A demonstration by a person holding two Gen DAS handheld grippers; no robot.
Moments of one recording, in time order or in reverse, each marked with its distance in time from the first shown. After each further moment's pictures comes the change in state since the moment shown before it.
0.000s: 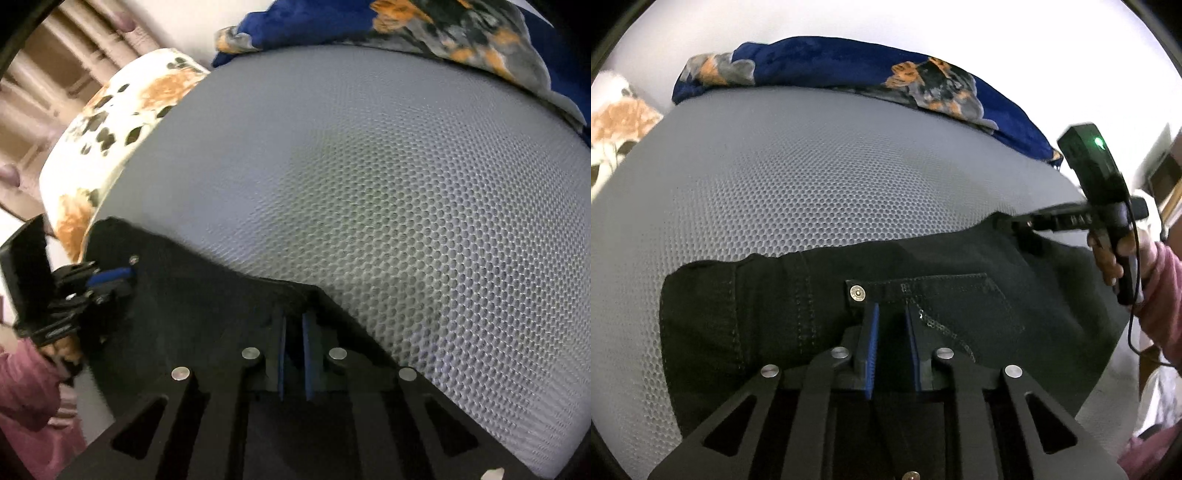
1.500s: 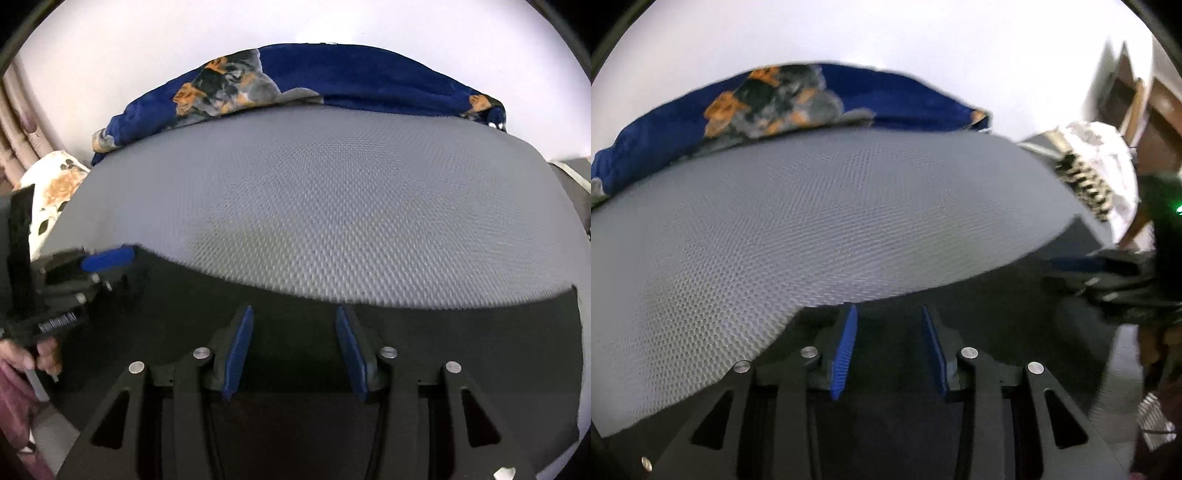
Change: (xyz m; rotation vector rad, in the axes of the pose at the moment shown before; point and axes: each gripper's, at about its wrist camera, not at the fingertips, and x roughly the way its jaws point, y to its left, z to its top) left arm 0.079 -0.183 0.077 0.318 0.008 -0.130; right arm -0.126 -0.072 -0.150 0.303 -0.306 -0.403
